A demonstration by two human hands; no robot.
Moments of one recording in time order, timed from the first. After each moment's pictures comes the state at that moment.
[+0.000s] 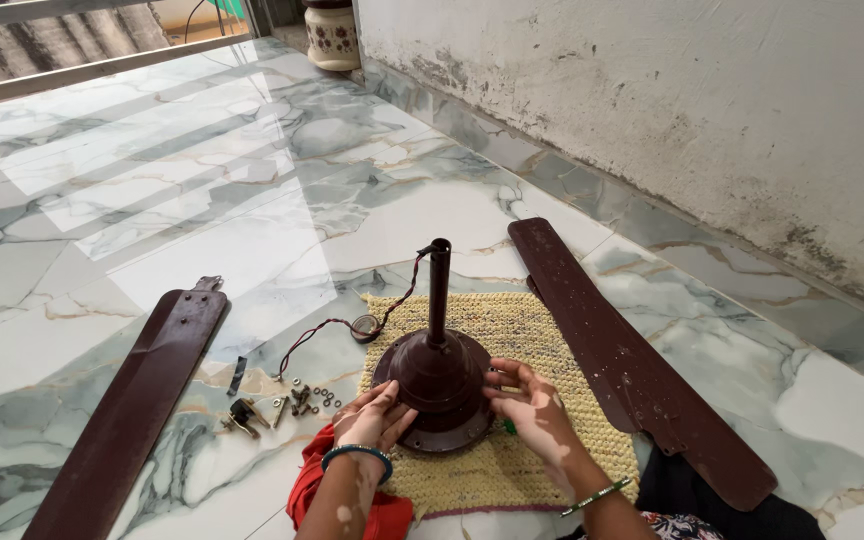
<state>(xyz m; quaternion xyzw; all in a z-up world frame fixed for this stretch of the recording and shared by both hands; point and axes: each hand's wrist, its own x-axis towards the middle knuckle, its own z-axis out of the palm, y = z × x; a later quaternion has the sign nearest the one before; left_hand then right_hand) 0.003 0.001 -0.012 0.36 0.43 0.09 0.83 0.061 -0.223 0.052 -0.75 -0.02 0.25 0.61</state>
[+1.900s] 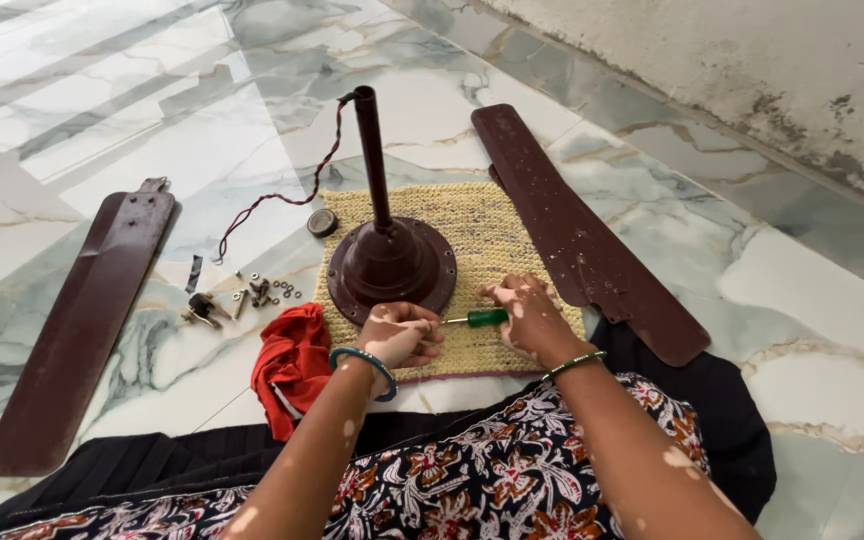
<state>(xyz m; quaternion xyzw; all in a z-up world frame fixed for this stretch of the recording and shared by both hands) -0.025 -0.084 0.017 0.67 0.26 -0.17 0.67 0.066 -0.300 -0.010 -0.95 -0.27 0.11 0.12</state>
